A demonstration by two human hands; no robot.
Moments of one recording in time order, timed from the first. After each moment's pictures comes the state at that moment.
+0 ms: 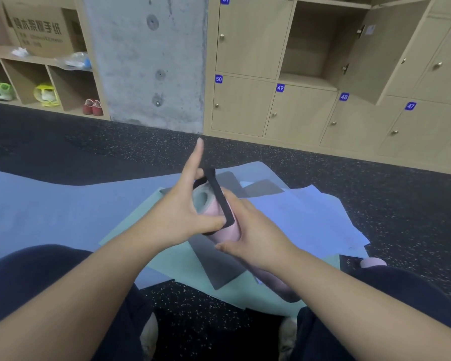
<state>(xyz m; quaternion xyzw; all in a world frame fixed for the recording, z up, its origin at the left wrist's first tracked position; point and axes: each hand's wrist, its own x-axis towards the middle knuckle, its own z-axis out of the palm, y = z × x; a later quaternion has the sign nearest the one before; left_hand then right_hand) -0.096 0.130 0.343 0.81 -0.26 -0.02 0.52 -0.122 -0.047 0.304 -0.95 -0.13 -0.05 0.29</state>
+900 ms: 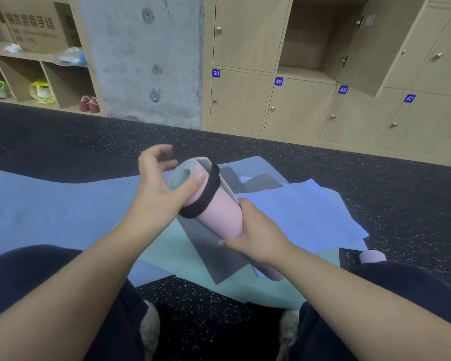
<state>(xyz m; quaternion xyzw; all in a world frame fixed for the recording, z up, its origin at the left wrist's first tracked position) -0.084 0.138 0.336 0.75 -0.17 0.14 0.63 -0.114 -0.055 0.286 -0.96 -0.02 -0.02 0.26</state>
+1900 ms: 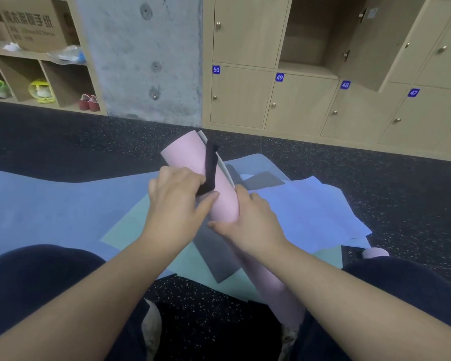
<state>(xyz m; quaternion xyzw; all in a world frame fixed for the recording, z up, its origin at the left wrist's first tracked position) -0.085 0.119 0.319 0.89 -0.22 0.29 0.27 -0.110 -0.032 0.300 -0.97 0.05 -0.07 0.22</state>
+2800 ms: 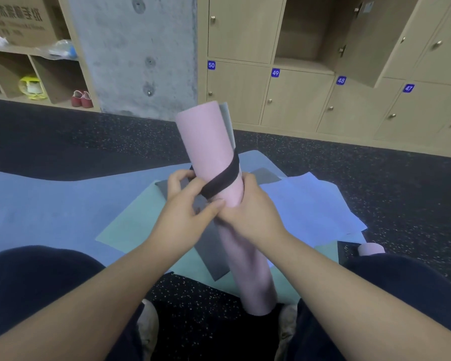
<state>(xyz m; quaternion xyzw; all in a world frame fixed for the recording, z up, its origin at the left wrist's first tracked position) -0.087 0.108 0.298 0.80 -0.24 0.09 0.54 -0.106 -0.039 0.314 -0.92 0.05 -0.10 0.39</state>
